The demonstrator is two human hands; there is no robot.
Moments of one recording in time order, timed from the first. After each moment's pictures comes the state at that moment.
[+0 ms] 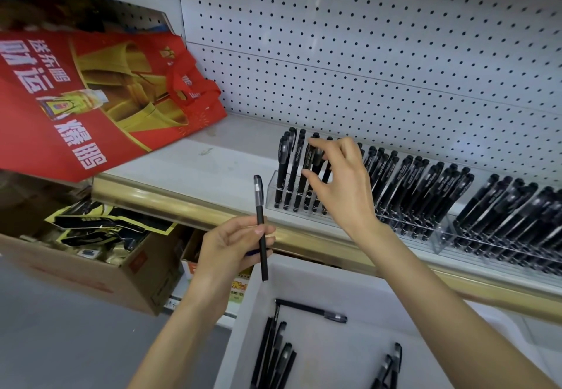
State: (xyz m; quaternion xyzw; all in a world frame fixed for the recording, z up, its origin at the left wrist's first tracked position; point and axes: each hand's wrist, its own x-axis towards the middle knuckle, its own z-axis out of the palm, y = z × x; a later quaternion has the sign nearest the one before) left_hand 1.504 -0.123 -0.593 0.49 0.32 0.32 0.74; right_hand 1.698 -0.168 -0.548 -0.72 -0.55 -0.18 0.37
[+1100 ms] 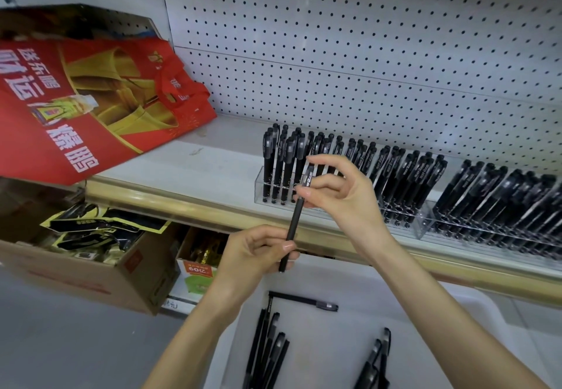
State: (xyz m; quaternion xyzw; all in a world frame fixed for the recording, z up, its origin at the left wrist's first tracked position) left_hand 1.517 -0.163 -0.582 0.57 0.27 0.27 0.73; right_hand 1.670 -0.229 -0.528 -0.59 -0.42 0.25 0.64
